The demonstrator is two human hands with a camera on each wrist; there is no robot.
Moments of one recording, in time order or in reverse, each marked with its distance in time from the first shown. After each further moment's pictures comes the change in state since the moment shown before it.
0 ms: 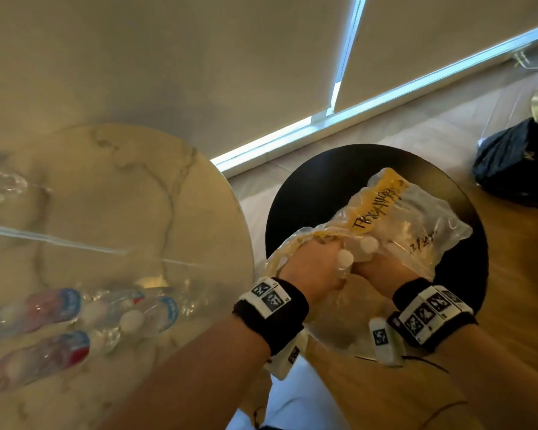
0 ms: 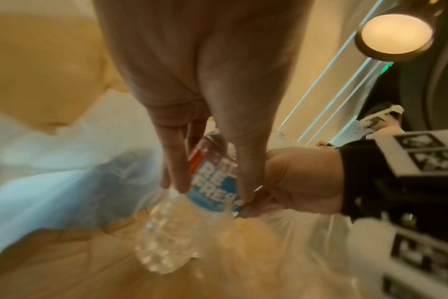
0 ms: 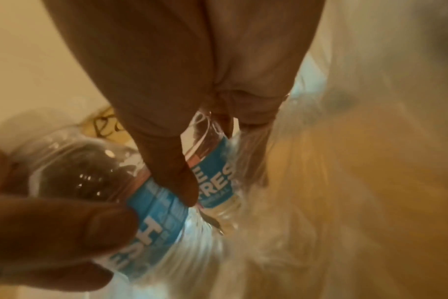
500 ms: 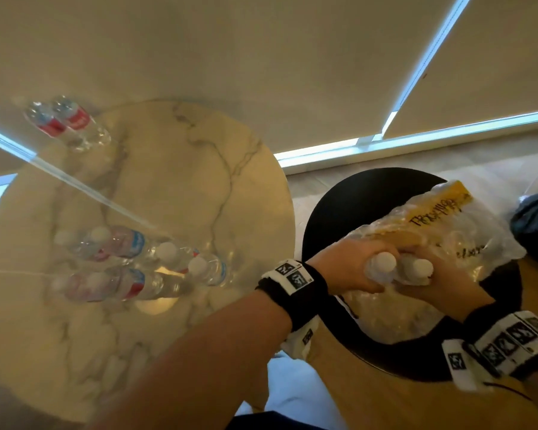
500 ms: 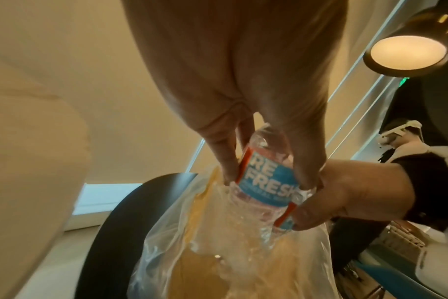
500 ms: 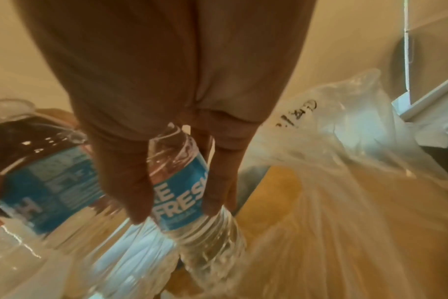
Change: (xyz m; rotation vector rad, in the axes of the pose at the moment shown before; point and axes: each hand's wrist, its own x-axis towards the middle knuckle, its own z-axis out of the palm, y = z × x) left_hand -0.050 -0.015 -0.025 -0.416 0.057 0.198; right_hand -0.065 -0.011 -0.026 -0.354 0.065 -0.485
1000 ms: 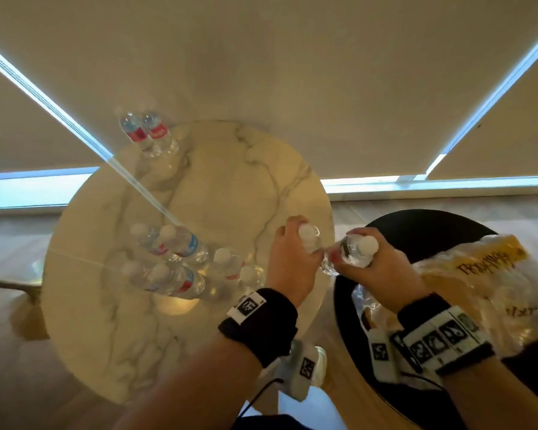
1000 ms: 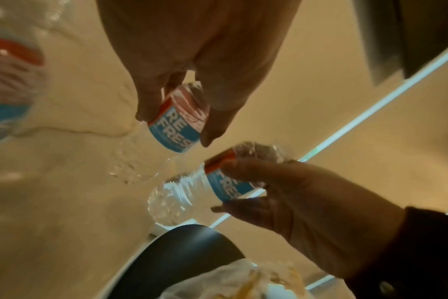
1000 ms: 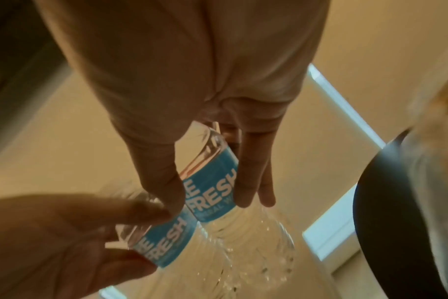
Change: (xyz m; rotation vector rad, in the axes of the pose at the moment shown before) left_hand -0.097 -0.014 -0.078 -0.135 0.925 -0.492; right_hand 0.039 -0.154 0.041 0.216 0.145 -0.218
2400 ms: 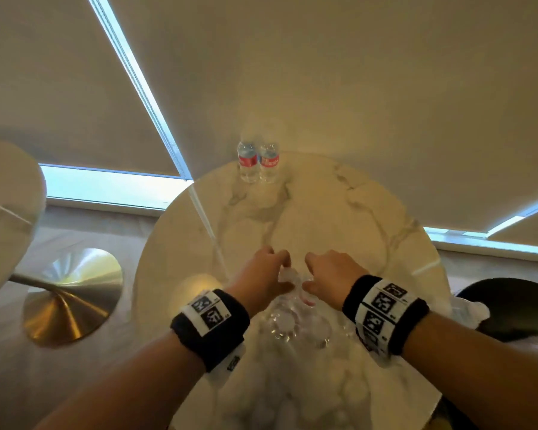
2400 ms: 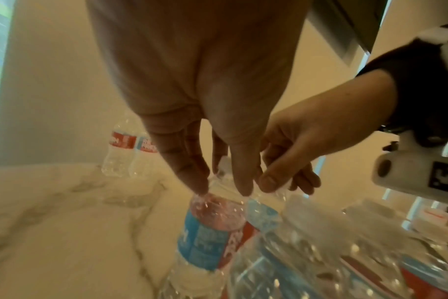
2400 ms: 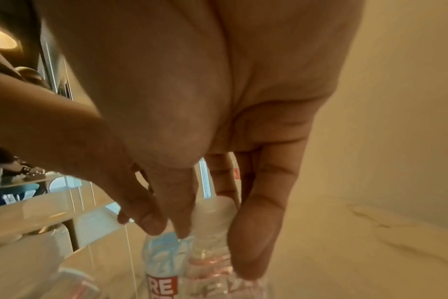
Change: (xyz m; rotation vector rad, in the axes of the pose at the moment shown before) left_hand 0.089 -0.164 -0.316 0.533 -0.373 0.065; right_hand 0.082 -0.293 0.242 -0.871 -0.460 -0.174
